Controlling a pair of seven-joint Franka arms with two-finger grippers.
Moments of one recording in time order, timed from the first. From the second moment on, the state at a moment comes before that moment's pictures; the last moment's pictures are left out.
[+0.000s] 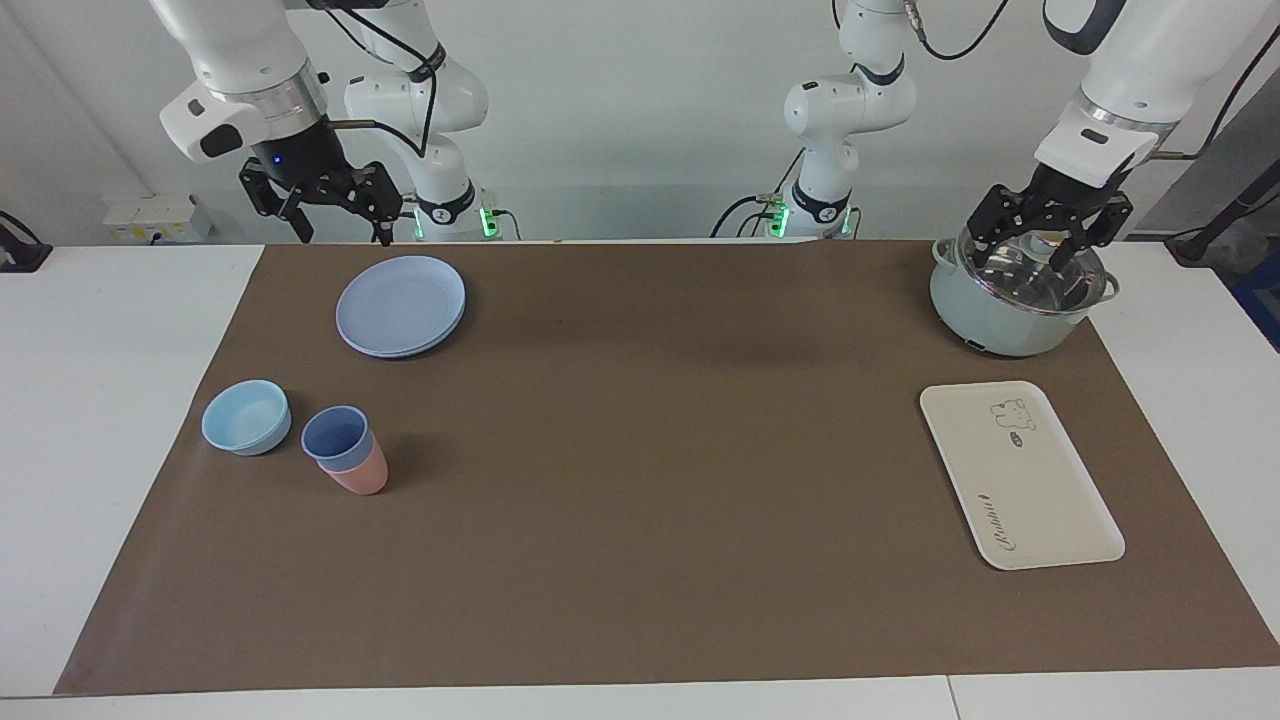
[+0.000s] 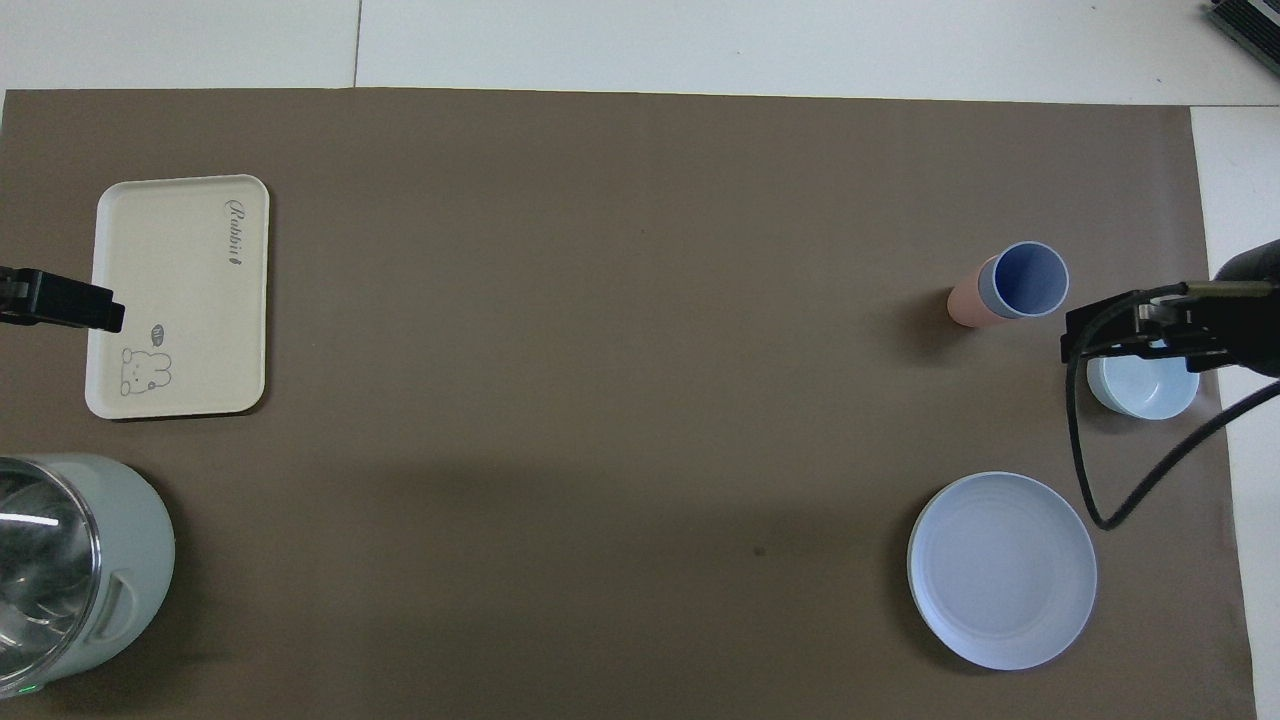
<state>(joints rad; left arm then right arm) 0.11 -0.02 -0.14 -1.55 -0.01 1.57 0.14 0.07 -0.03 0.01 -1.52 0.01 1.45 0.17</state>
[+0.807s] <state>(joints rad) 0.11 -0.02 -0.14 -1.55 -0.01 1.57 0.14 0.03 -0.12 0.00 -1.52 0.01 1.42 0.16</state>
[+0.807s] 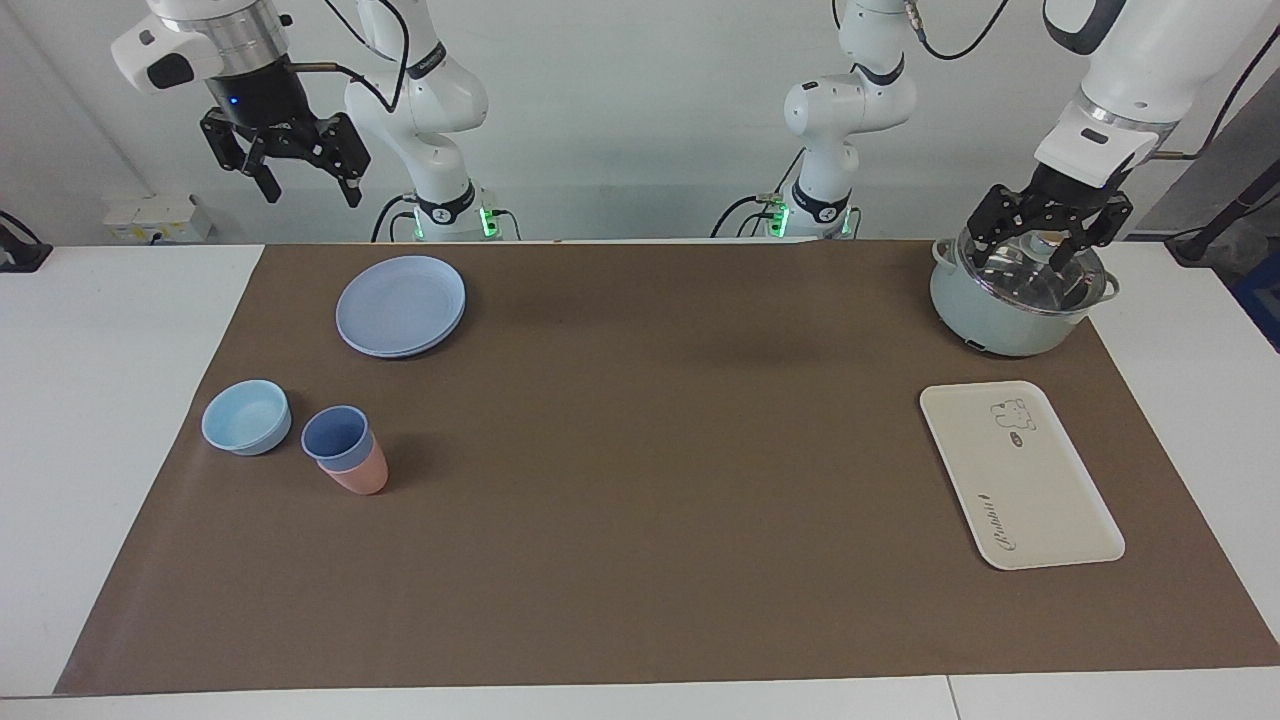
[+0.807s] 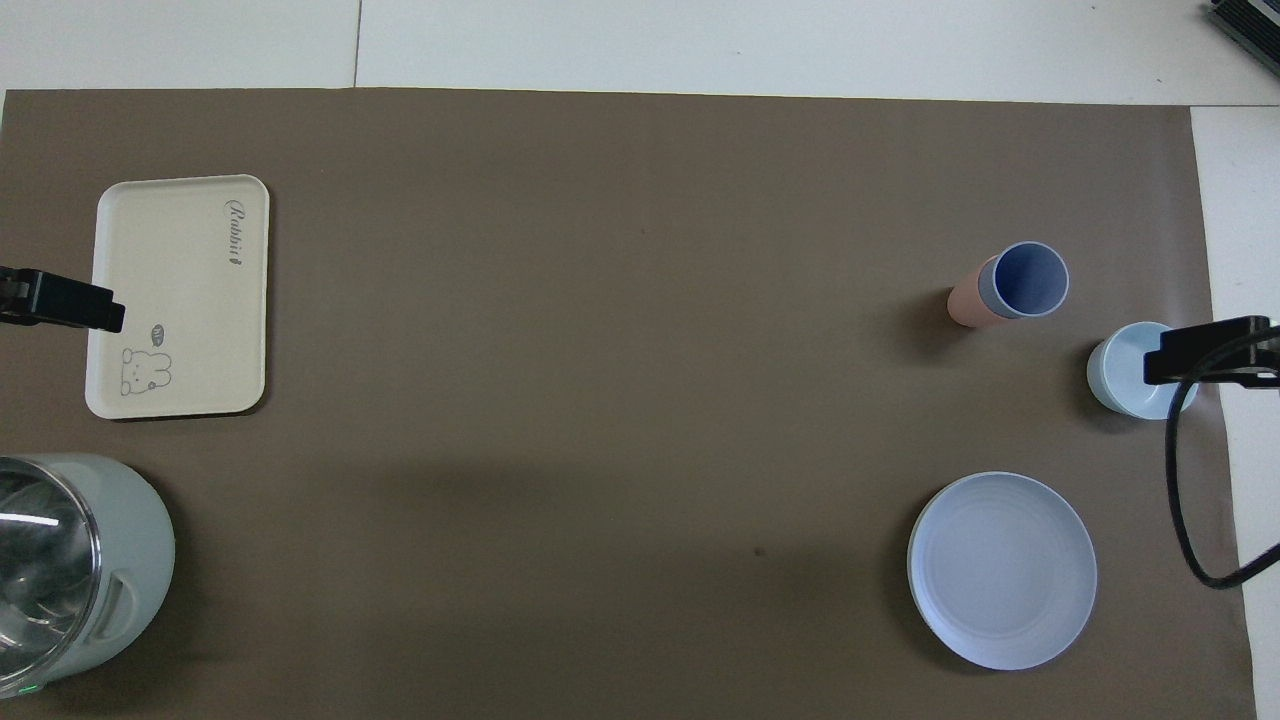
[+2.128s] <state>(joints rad) 0.11 -0.02 -0.14 -1.55 -0.01 1.57 0.14 -0.21 0.48 -0.02 -1.29 0.22 1.75 0.64</state>
